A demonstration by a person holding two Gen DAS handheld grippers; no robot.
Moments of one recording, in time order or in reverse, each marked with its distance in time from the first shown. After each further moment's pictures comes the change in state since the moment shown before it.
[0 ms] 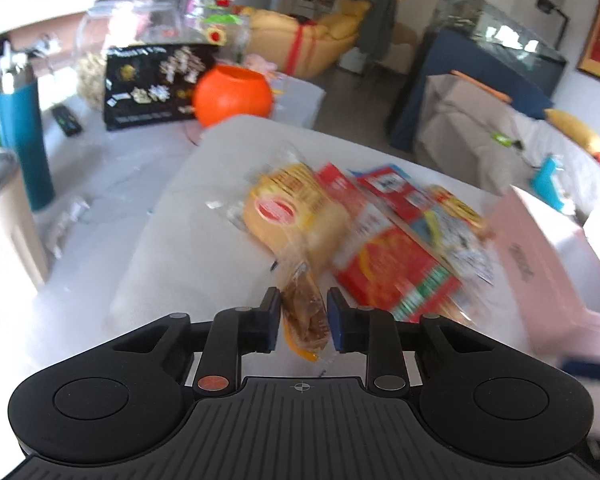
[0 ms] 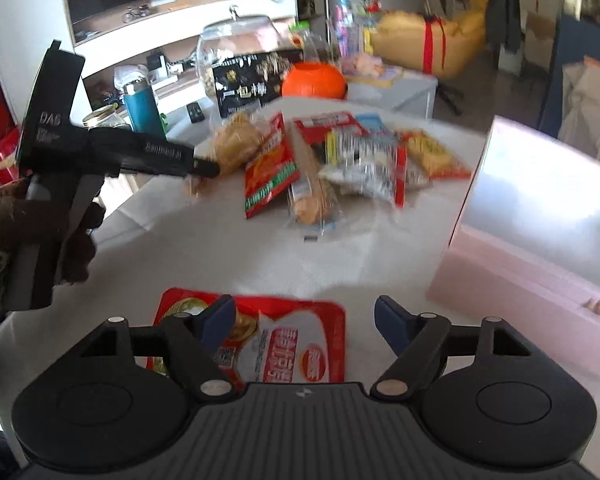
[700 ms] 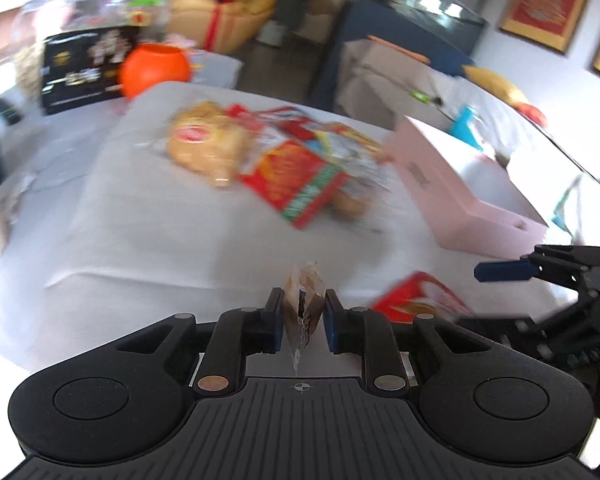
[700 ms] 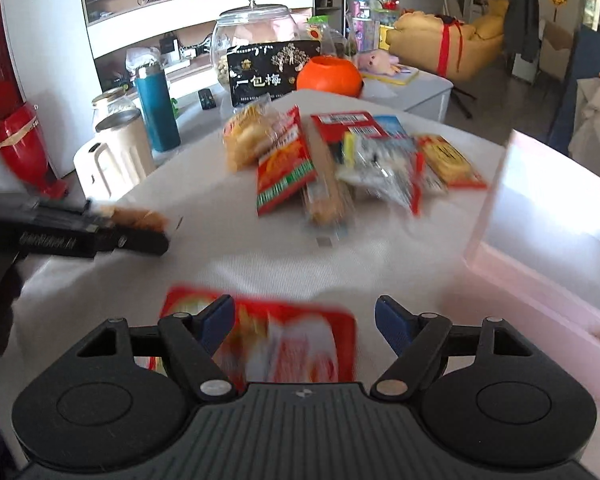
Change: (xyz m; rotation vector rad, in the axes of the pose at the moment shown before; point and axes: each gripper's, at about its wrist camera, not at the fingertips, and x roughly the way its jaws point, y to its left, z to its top) left arm -0.046 -0.020 -0.051 0.135 0.080 -0.210; right arm -0.008 0.000 -0.009 -0.036 0.067 0.040
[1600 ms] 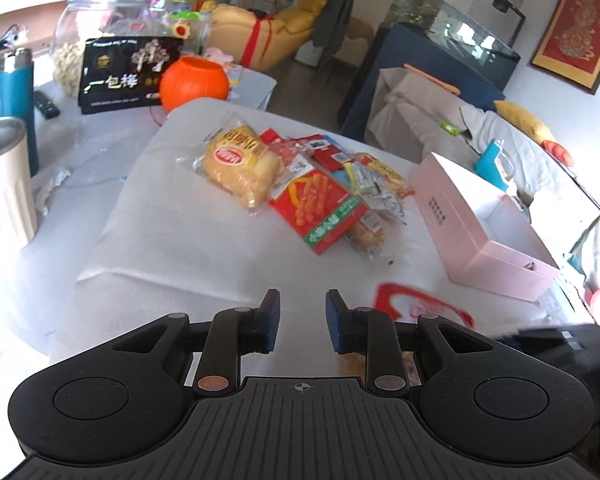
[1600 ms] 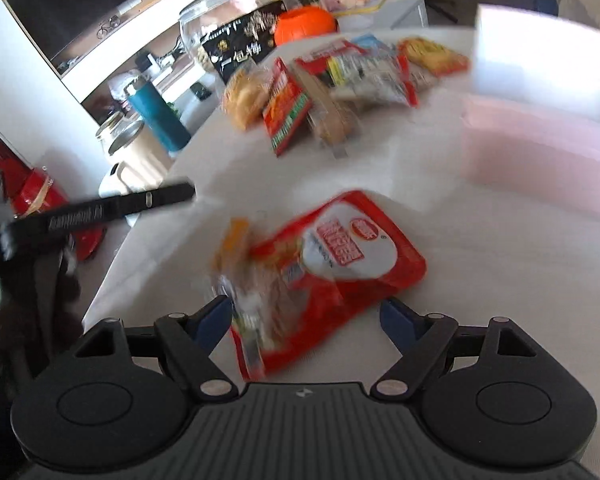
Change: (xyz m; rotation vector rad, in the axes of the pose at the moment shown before) left arm -0.021 0.007 0.002 -0.118 -0.070 0.096; right arm 0.014 -0.002 -0.007 0.326 0.105 0.120
